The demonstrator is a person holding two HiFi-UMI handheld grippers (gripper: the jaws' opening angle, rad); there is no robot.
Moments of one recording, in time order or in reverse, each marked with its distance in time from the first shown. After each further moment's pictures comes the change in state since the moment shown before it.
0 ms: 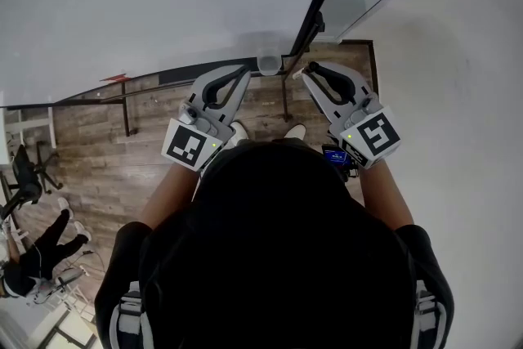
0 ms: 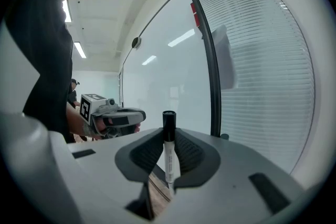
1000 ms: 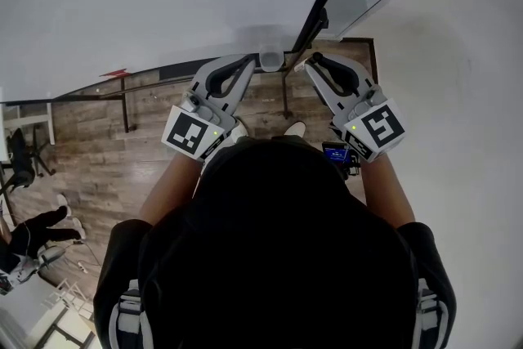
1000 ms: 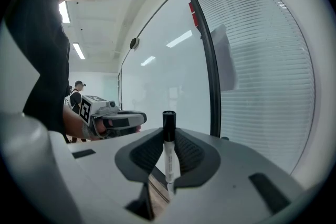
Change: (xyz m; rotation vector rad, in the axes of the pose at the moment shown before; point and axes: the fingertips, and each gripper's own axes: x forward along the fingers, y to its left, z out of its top) left arm 0.008 0.009 0.006 -0.052 -0.015 -0.010; right arm 0.006 -0.006 0.010 0.014 -0.011 -0.007
